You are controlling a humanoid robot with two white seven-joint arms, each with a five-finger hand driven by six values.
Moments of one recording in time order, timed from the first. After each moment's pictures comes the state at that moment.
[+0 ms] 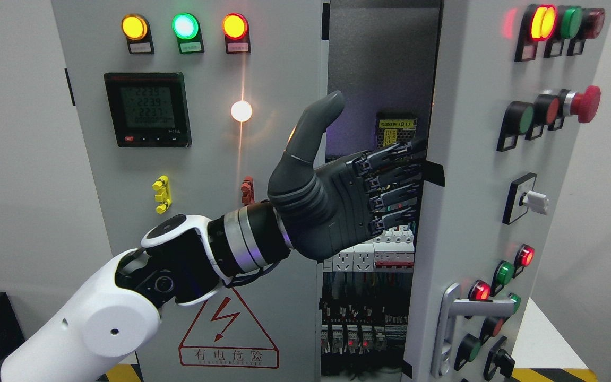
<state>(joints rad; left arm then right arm) -1.25 0.39 -0.79 -1.69 1.56 0.29 -0.25 0.08 0.12 0.10 -0.07 -0.08 0.01 -0.04</state>
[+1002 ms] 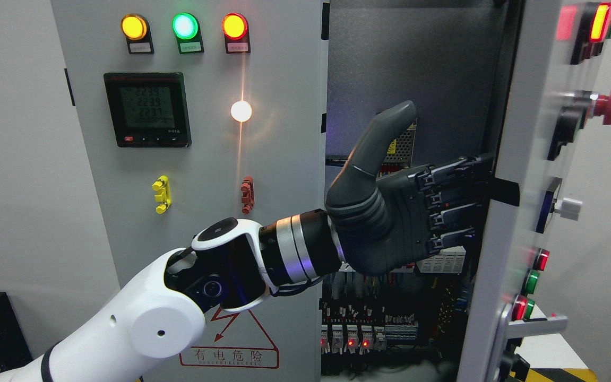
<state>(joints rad) -1.29 0.29 -0.87 -1.67 1.55 0.29 -0.25 0.08 0.12 0.10 -0.07 -0.08 0.01 -0.04</state>
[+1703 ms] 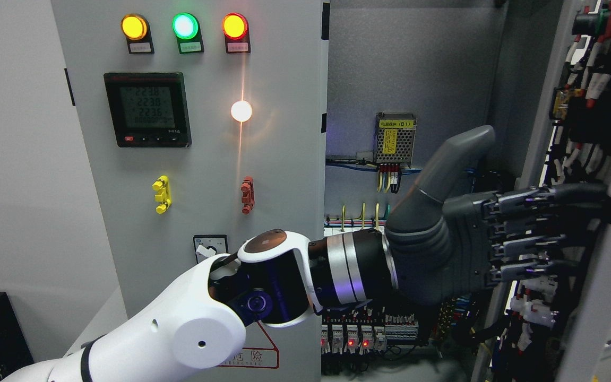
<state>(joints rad) -1.33 0.19 -0.95 -1.66 1.54 0.28 -0.25 0.08 0.12 0.10 -0.07 -0.08 0.01 -0.04</state>
